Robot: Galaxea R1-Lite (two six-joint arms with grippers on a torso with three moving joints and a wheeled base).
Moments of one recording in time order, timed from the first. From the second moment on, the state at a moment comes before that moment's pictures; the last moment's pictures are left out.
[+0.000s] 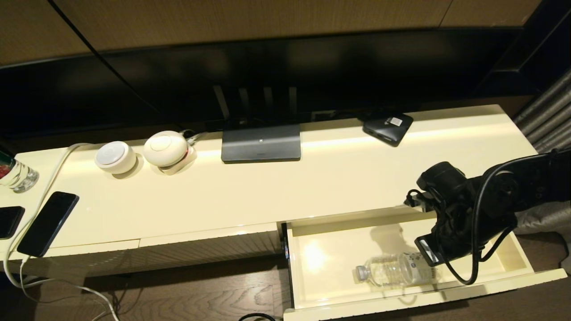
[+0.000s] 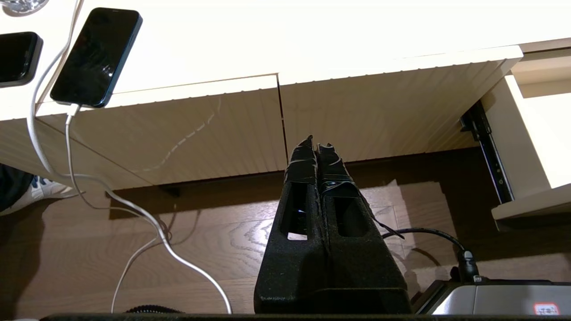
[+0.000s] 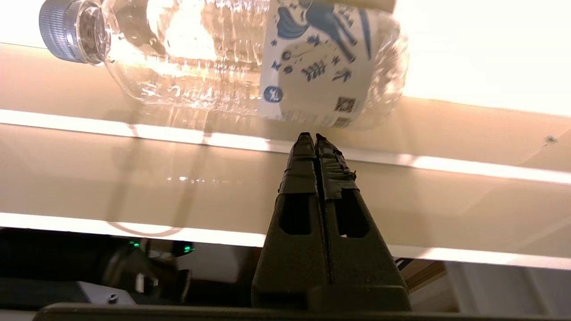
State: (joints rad) left arm 0.01 0.00 0.00 0.00 0.00 0.02; right arm 0.27 1.88 -1.16 0.53 -0.13 0.06
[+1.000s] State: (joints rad) left arm 0.01 0.00 0.00 0.00 0.00 0.02; right arm 0.06 1.71 -1.07 0.45 -0.04 -1.29
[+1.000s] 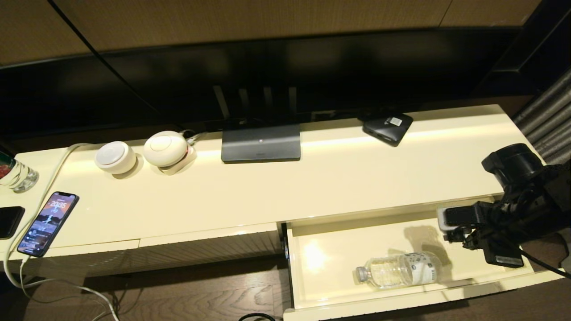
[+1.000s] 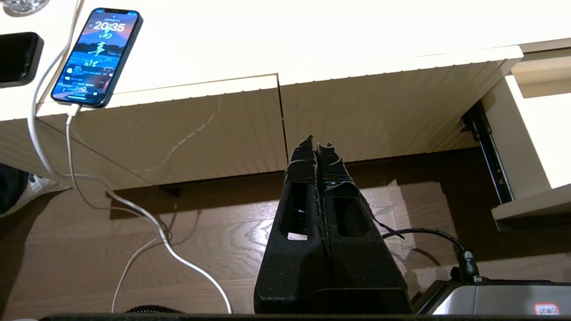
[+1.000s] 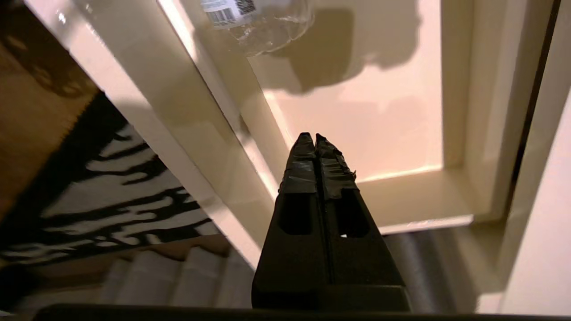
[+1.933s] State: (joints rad) left arm 0.01 0.00 0.00 0.00 0.00 0.02; right arm 0.13 1.90 -1.17 0.35 0.12 -1.66
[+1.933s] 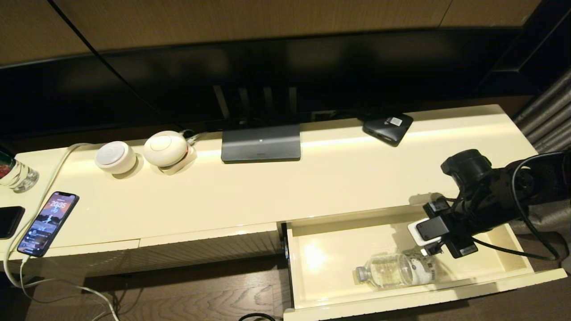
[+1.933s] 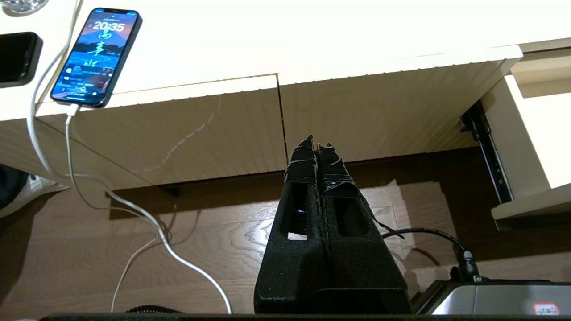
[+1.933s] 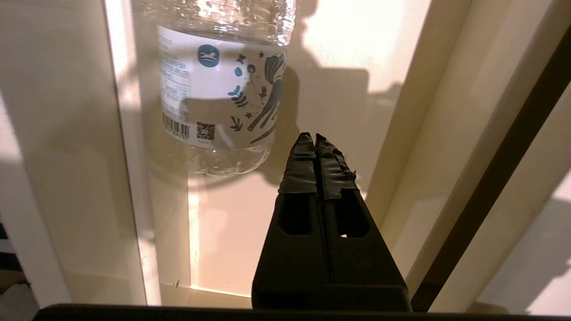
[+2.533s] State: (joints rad) left arm 0.01 0.00 0.00 0.00 0.00 0.02; right arm 0.12 1.97 -1.24 0.35 0.11 -1.58
